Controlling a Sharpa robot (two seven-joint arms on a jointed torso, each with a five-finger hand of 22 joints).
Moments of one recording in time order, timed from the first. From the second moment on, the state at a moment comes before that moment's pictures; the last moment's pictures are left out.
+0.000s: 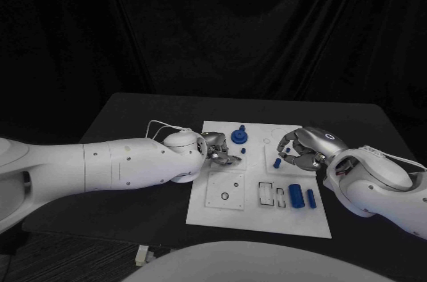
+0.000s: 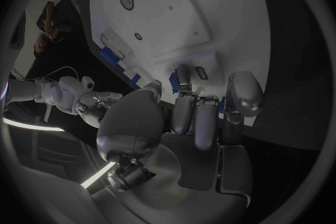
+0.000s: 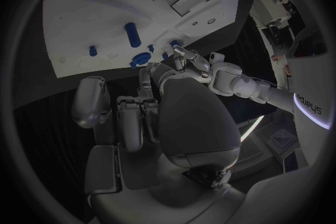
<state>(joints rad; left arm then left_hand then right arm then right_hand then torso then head) 1.15 -0.63 -0.21 1.47 -1.31 -0.18 -0.46 0.97 0.02 0.03 0.29 0.05 1.04 0.04 0.32 0.79 1.47 -0.03 1.33 1.31 1.46 -0.08 1.48 1.31 0.09 1.40 0.04 1.03 1.31 1.16 -0.94 -0.21 1.74 -1.55 -0.46 -0.29 1.42 -0.11 0.28 0.17 0.42 0.86 0.11 0.40 0.30 1.46 0.03 1.57 1.31 1.47 -0.04 1.57 1.31 0.07 1.39 0.08 1.19 1.31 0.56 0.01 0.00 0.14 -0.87</state>
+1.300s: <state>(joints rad) 1.15 -0.62 -0.21 1.46 -1.30 -0.15 -0.45 0.99 0.07 -0.14 0.29 0.05 1.01 0.00 0.87 1.30 1.47 -0.06 1.41 1.31 1.47 -0.10 1.52 1.31 0.09 1.42 0.01 1.08 1.31 1.16 -0.94 -0.21 1.73 -1.55 -0.46 -0.29 1.42 -0.11 0.28 0.16 0.42 0.86 0.11 0.40 0.30 1.46 0.03 1.57 1.31 1.47 -0.04 1.57 1.31 0.07 1.39 0.08 1.19 1.31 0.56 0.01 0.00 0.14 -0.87</state>
